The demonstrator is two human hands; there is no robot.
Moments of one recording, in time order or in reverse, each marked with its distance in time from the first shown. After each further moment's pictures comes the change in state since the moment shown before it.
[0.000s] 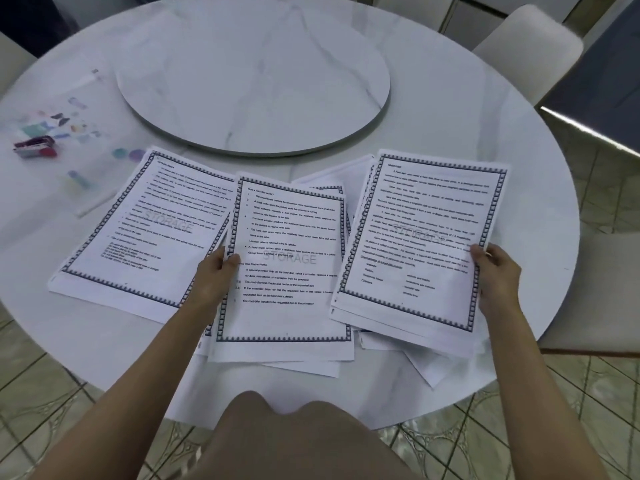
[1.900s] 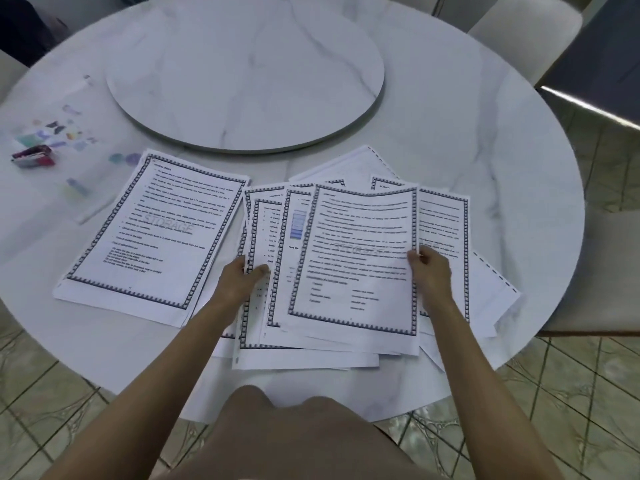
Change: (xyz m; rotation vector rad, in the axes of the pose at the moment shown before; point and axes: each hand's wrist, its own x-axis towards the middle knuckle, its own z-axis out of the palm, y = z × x) left_hand -0.010 0.005 0.020 0.170 -0.112 -0.142; right_hand -0.046 0.029 0.067 -0.375 -0.146 -0.029
